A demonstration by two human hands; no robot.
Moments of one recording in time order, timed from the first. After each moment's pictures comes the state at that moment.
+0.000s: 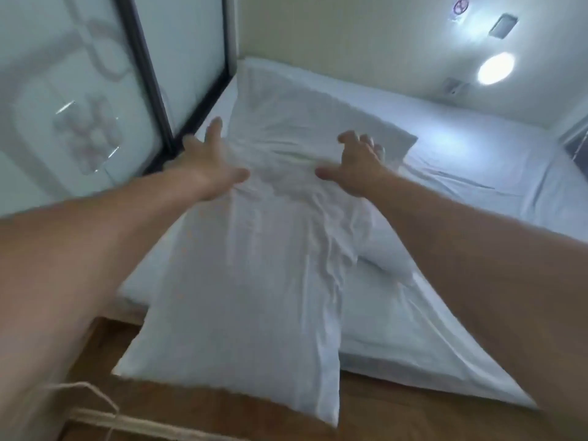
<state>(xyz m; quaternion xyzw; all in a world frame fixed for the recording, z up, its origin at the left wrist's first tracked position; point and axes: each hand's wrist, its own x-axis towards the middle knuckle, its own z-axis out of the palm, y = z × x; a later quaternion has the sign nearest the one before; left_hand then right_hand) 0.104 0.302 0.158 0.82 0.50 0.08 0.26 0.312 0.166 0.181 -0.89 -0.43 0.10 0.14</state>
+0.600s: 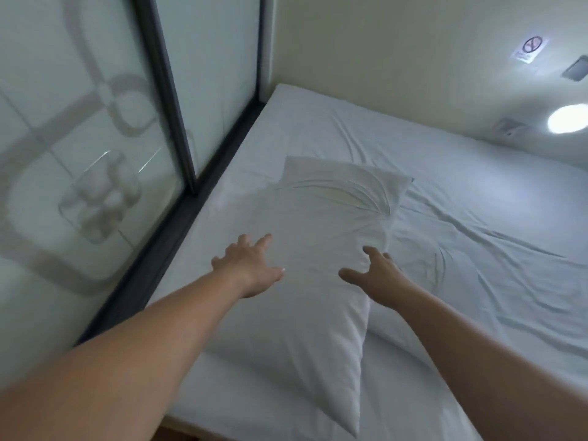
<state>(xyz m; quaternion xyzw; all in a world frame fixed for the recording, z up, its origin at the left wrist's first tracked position) 0.168 0.462 0.070 0.82 0.48 -0.13 0.28 0.370 0.316 0.090 -0.89 -0.33 0.31 0.10</state>
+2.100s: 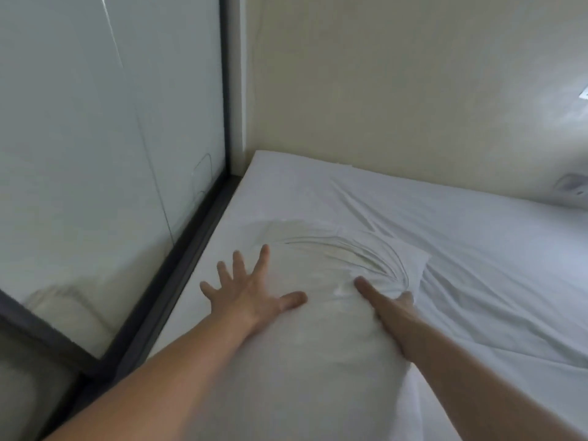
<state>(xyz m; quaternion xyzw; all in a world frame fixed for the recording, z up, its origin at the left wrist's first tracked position) 0.456 0.888 -0.134 0.84 0.48 -0.04 0.25 0.634 0.717 -0.117 -0.86 0.00 0.33 0.39</state>
